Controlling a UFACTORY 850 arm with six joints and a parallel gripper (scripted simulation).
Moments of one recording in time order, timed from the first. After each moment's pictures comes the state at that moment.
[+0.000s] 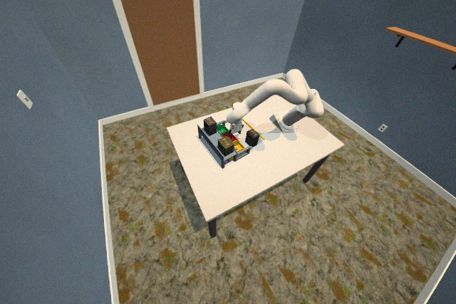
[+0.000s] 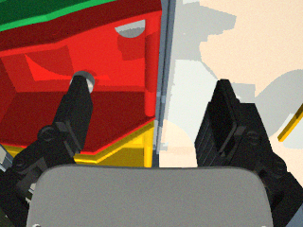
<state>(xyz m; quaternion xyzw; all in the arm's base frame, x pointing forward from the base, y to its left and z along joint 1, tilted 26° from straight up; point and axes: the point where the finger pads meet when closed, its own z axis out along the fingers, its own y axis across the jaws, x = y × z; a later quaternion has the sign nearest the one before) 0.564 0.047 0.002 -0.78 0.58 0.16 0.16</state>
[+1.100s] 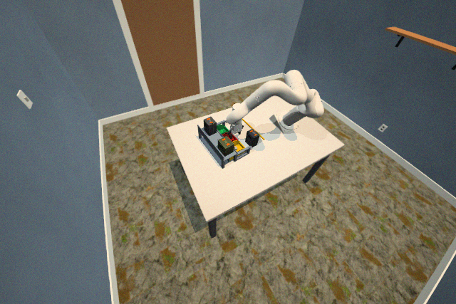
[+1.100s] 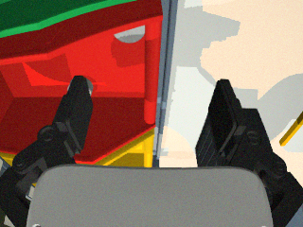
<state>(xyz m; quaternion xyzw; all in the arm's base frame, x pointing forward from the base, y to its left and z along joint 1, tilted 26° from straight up) 0.563 0.051 -0.005 -0.78 0.58 0.16 0.16</state>
